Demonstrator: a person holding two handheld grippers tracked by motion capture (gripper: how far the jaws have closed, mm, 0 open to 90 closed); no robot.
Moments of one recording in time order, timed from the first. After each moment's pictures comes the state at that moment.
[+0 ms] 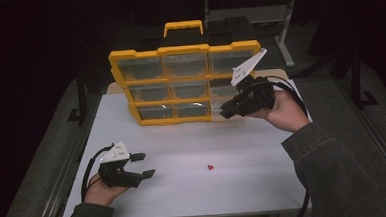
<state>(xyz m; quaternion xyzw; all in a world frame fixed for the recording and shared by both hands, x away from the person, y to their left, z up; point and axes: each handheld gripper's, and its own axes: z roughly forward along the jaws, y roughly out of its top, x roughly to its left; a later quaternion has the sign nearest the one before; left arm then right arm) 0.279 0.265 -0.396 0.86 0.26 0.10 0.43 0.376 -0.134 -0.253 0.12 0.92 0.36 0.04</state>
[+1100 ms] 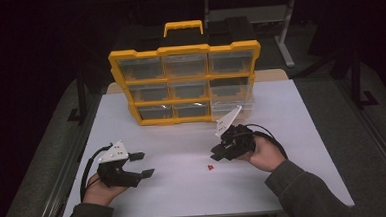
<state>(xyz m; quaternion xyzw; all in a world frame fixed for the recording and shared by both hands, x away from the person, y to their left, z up) 0.278 0.267 -0.394 0.86 0.26 0.10 0.43 0.341 -0.097 -0.374 0.10 0.94 0.33 -0.01</state>
